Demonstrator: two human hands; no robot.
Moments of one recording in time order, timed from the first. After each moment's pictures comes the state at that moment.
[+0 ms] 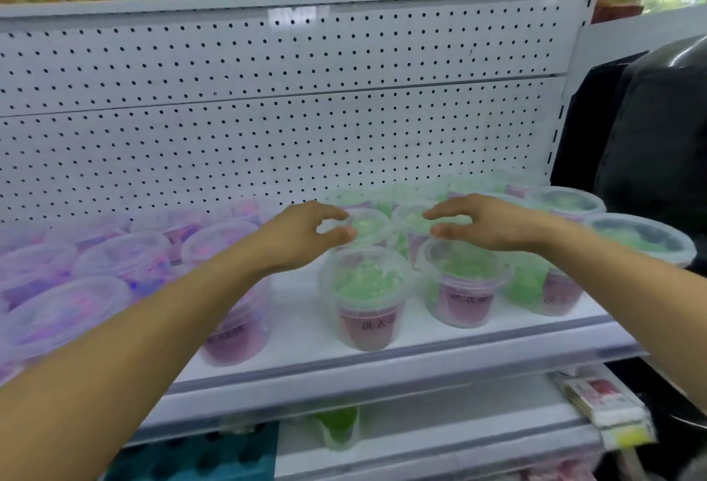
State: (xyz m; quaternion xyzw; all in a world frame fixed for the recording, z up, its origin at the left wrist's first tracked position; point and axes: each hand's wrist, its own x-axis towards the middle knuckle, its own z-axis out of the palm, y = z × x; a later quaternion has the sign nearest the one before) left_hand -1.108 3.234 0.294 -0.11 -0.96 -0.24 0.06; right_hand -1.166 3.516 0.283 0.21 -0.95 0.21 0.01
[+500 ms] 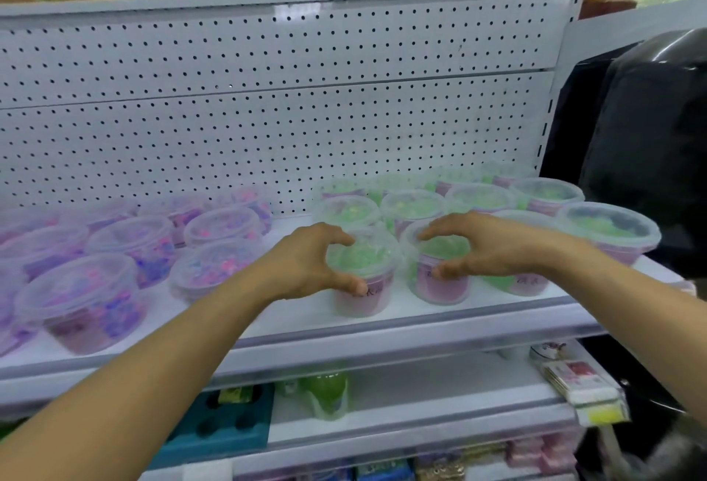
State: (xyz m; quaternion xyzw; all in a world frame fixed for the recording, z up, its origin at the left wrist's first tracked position) left_hand -1.059 3.267 0.270 -0.10 -0.97 -0.22 0.03; right_hand -1.110 3.535 0.271 0.26 -0.95 0.17 -0.03
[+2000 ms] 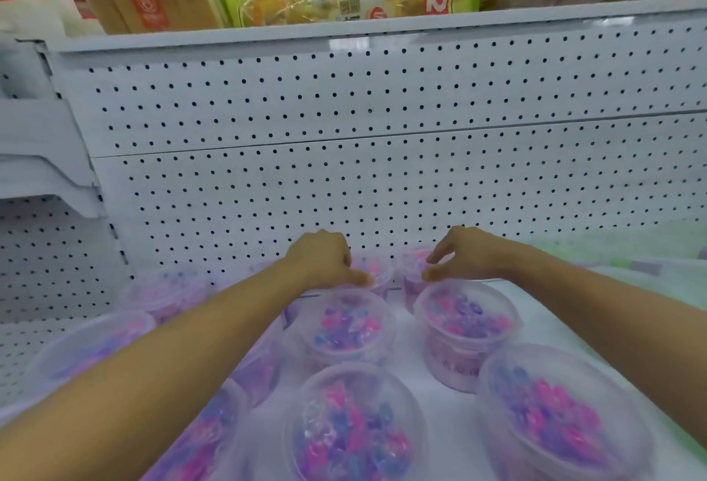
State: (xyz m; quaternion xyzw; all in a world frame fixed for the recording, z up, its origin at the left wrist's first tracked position) left_hand -1.224 2.916 0.291 -0.03 -1.00 -0.02 0.05; right_hand -1.253 3.155 0.293 0.19 -0.97 0.16 -0.02
